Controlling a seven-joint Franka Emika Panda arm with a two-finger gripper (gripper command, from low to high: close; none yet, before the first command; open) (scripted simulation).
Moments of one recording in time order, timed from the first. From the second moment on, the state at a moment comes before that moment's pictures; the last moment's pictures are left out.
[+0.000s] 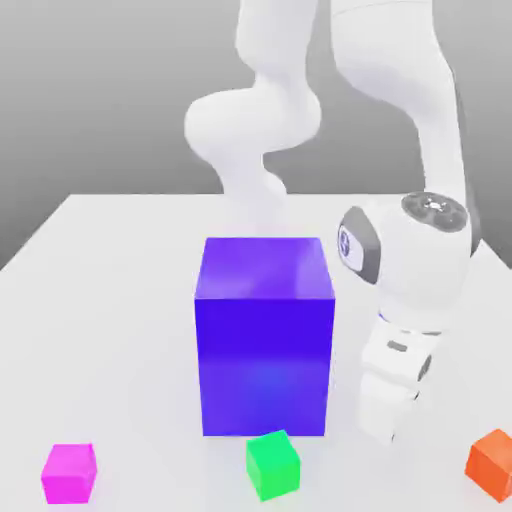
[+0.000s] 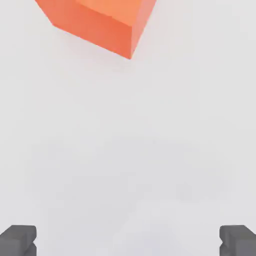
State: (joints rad) arm 0.66 0.20 -0.19 -2.63 0.12 2.82 0.18
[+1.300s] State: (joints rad) arm 0.29 0.22 -0.45 -2.46 0.28 2.62 0.36
